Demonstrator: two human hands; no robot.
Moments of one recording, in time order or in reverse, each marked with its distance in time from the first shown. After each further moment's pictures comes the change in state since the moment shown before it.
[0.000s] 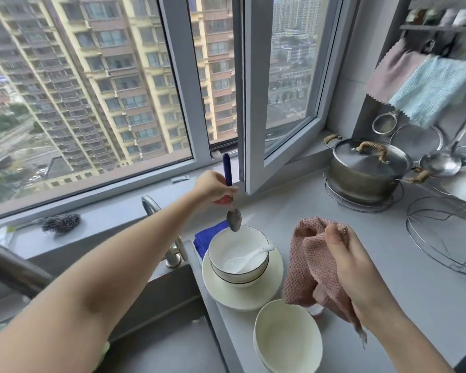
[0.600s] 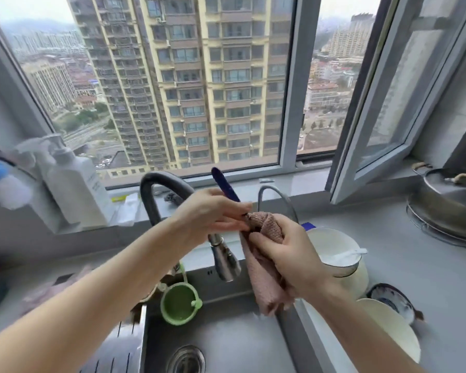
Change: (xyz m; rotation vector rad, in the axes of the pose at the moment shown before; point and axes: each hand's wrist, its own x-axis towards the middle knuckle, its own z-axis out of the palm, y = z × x) left_hand -0.249 -0.071 -0.177 -0.632 0.072 -0.098; right_hand -0.112 -0.049 0.232 -0.080 -0.551 -0.208
